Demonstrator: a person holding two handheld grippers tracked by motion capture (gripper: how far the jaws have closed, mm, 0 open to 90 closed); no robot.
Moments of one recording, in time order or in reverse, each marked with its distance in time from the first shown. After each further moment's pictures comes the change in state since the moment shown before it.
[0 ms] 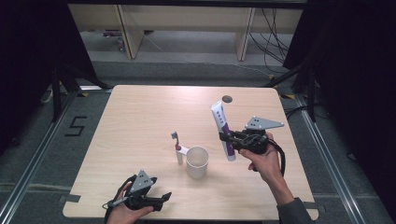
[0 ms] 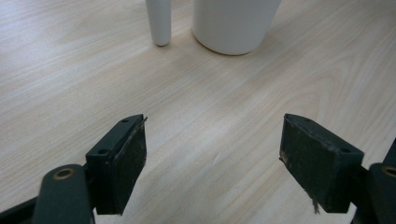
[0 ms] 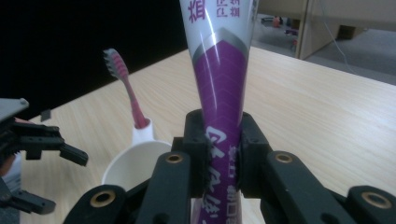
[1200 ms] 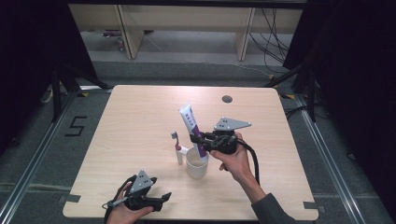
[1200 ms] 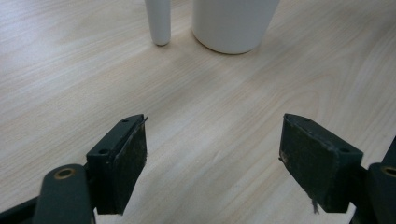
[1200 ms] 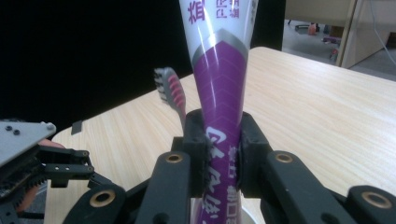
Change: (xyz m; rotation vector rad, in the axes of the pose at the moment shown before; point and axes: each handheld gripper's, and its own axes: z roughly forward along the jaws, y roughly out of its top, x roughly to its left) left arm -0.003 -0.001 -0.001 -0.010 -0.011 -0.014; right arm 0.037 0.005 0.066 -0.007 0.118 -0.008
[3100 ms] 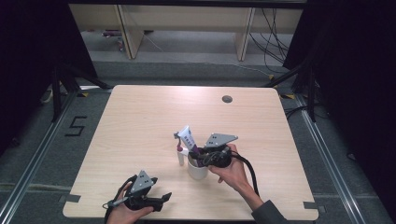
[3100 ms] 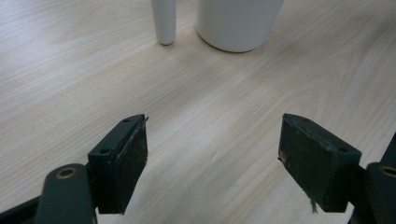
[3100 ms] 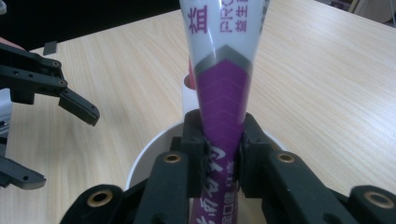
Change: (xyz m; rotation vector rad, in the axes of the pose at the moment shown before) left arm 0.000 0.000 0.000 0.009 -0.007 0.014; right arm 0.007 -0.042 0.017 0.197 -0.046 -0.132
